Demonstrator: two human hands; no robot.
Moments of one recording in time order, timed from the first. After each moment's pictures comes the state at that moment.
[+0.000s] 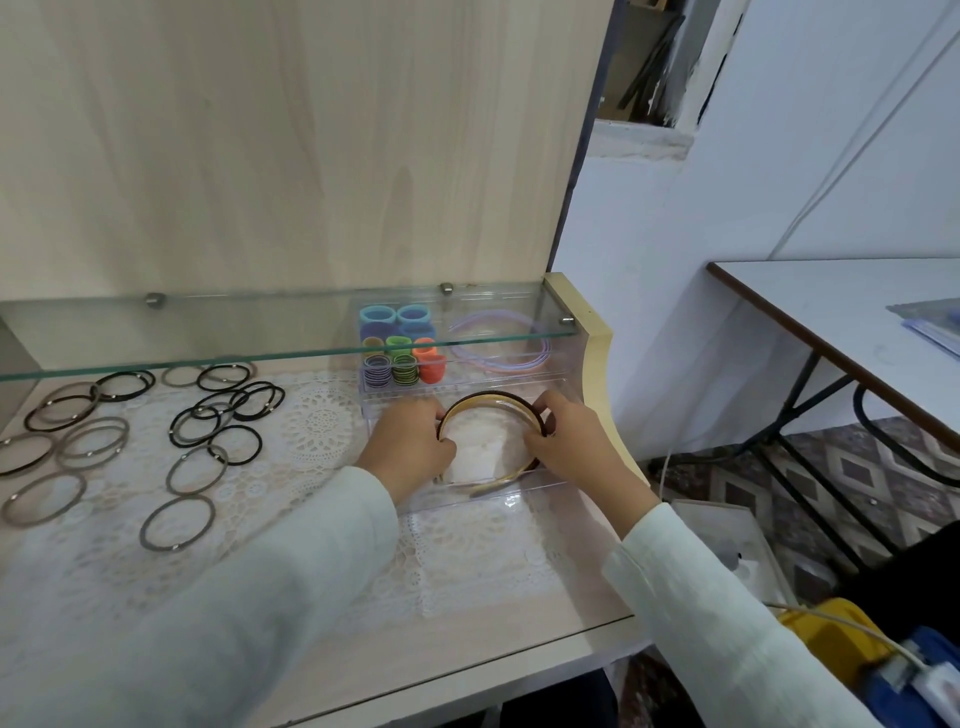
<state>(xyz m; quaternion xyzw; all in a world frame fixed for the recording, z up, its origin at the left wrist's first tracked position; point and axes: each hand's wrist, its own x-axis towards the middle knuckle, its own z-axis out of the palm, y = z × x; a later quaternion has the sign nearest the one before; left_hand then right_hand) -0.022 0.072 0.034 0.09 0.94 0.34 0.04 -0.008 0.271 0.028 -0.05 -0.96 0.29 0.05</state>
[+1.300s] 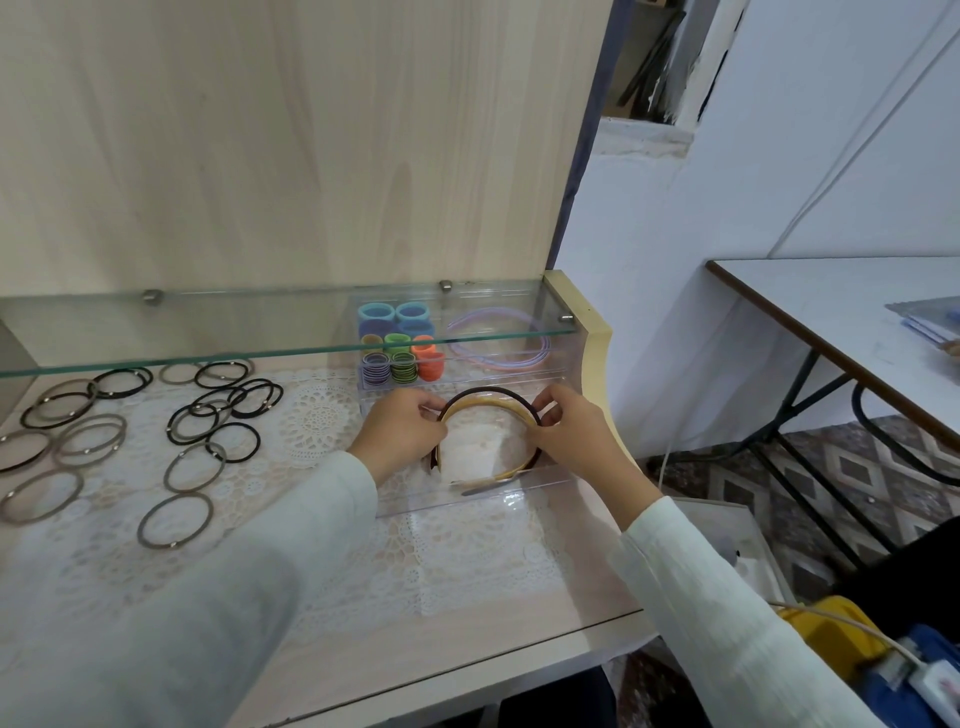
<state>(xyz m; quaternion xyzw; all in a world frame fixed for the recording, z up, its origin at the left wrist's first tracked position) -0.032 0.067 0.037 0.04 0.88 0.47 0.09 -0.004 0.273 0.041 -0.10 -0.92 0.38 0.03</state>
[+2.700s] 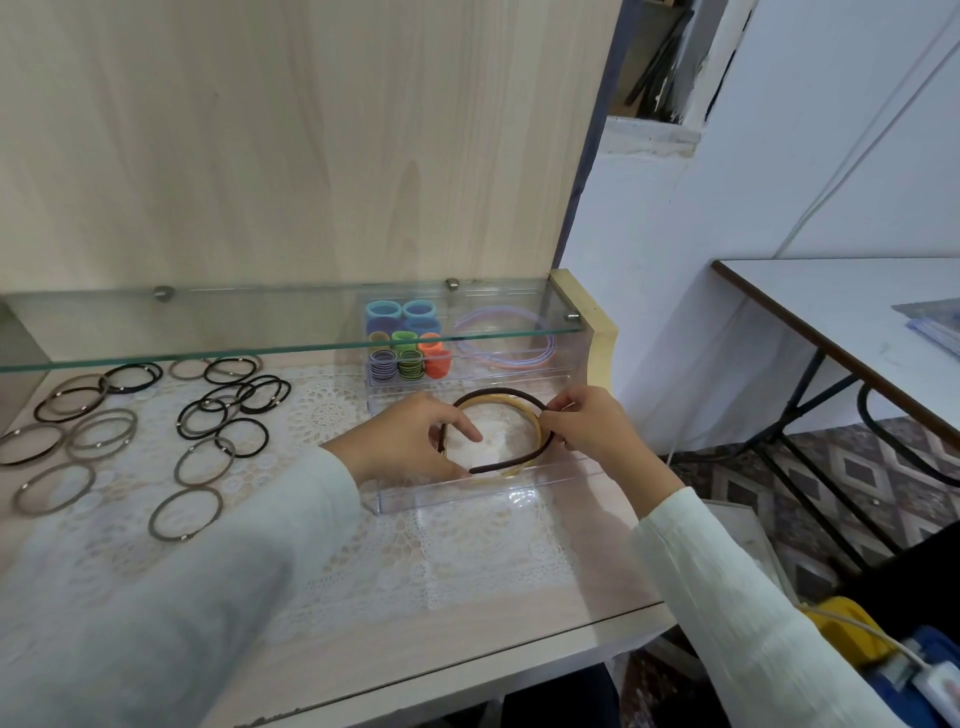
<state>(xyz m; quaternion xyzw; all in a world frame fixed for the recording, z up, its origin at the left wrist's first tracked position) -0.025 0.047 0.048 0.26 0.90 0.33 0.15 -0.014 0.286 0.039 -0.14 -0.89 0.43 0.02</state>
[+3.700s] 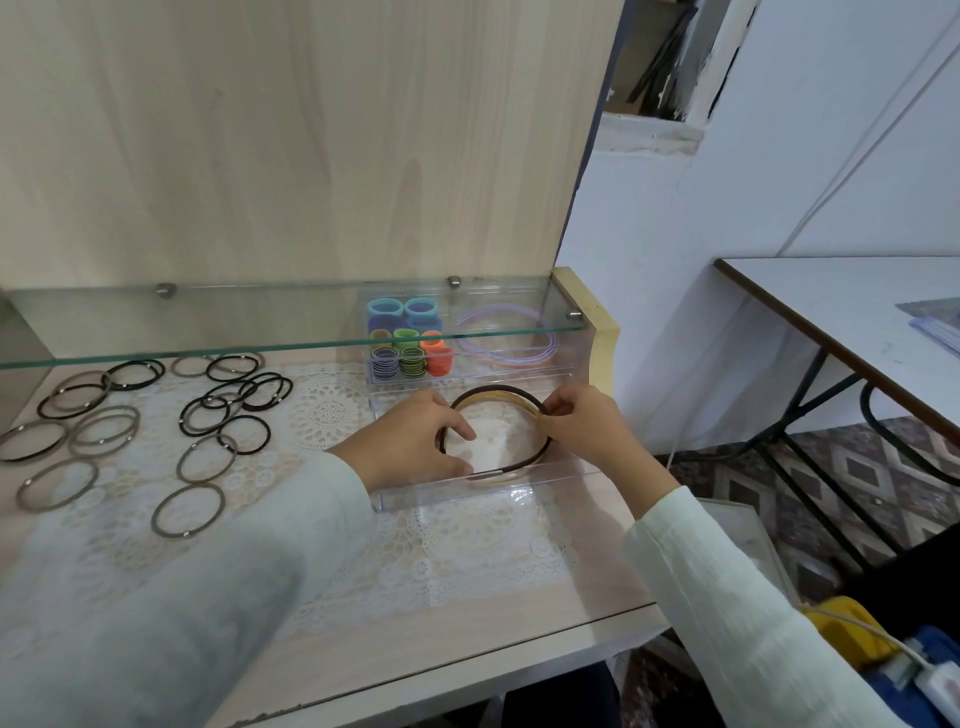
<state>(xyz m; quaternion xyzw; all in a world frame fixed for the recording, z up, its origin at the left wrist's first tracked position) -0.025 0.049 0.036 0.26 0.92 0.27 0.10 -0.008 0.277 0.045 -0.09 -0.93 0.35 0.03</state>
